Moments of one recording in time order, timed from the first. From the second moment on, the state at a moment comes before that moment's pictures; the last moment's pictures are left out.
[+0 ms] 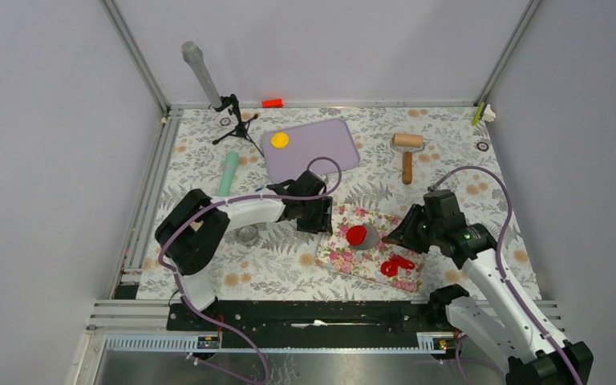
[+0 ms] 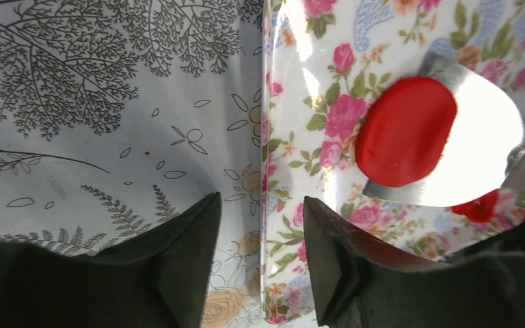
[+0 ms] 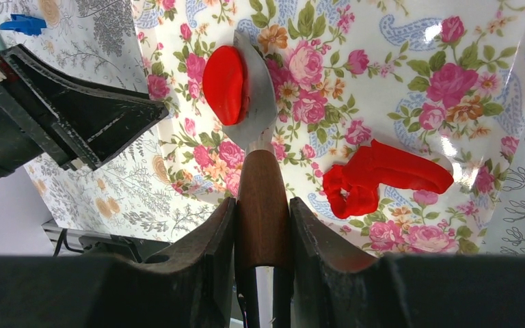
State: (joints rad) left arm -0.78 1.78 1.05 -0.30 0.19 -0.64; right arm 0.33 0.79 0.66 -0.81 -0.14 0.81
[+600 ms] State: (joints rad) left arm -0.78 1.83 1.12 -0.40 0.09 -0.68; right arm 0.34 0.79 0.63 -0.75 -0.16 0.84
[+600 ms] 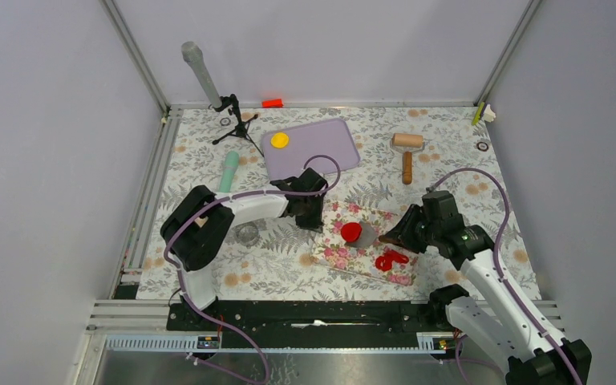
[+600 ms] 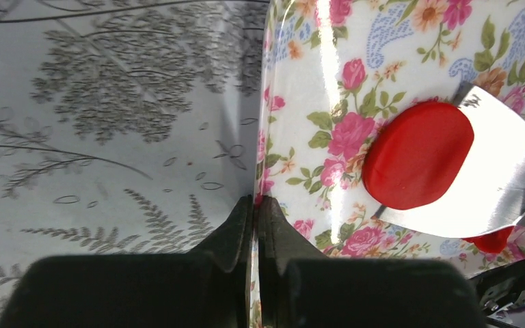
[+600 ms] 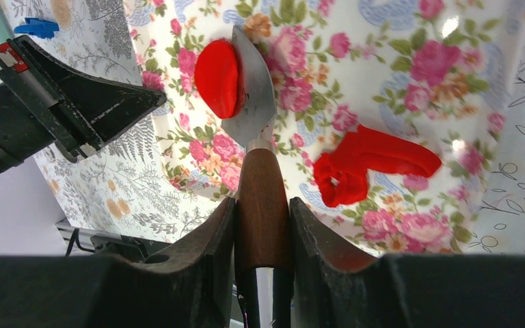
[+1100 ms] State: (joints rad) left arm -0.72 1.81 1.10 -0.39 0.11 -0.63; right arm 0.33 0.73 0.56 -0.72 -0.16 0.88
